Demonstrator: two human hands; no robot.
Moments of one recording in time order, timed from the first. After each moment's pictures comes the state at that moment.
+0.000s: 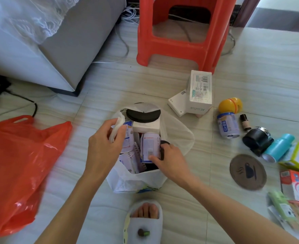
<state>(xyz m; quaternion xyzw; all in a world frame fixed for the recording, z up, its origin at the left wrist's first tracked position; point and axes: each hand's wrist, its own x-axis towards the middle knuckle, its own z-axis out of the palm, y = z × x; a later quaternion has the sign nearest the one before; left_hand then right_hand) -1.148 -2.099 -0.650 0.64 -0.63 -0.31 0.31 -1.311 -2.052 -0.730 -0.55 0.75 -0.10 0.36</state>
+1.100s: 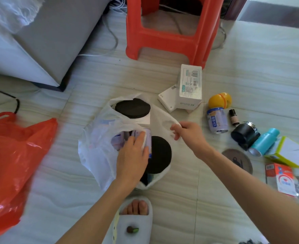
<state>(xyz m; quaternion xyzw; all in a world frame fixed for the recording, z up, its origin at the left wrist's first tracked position) -1.213 -2.066 -0.710 0.61 -0.75 -0.22 0.07 -1.389 -2.084 -0.701 -0.35 0.76 -0.29 0.47</state>
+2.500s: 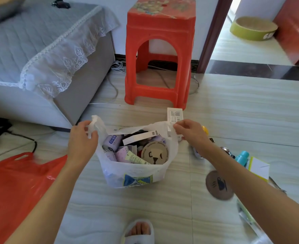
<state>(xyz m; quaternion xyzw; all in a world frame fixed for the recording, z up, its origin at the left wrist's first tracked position) -1.126 -2.151 -0.564 0.68 -0.64 -0.21 0.28 -1.402 -2.079 -0.556 -0.40 0.73 -0.40 0.39</state>
